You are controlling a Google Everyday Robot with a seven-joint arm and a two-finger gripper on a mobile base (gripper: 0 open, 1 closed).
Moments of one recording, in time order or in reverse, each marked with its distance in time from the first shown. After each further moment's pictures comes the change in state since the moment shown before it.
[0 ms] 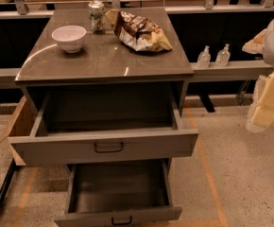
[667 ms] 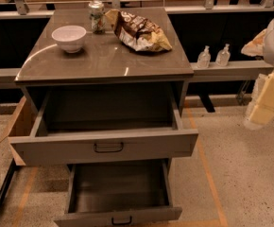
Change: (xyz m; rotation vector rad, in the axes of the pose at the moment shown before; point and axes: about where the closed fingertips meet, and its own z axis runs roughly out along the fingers) arm -0.001 0.000 -0.002 0.008 -0.002 -0.001
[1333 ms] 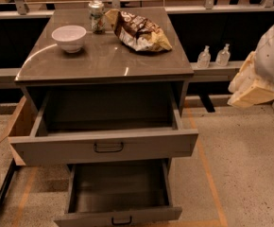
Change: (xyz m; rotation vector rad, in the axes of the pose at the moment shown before) arm -0.002 0.000 0.024 0.025 -0.046 -0.018
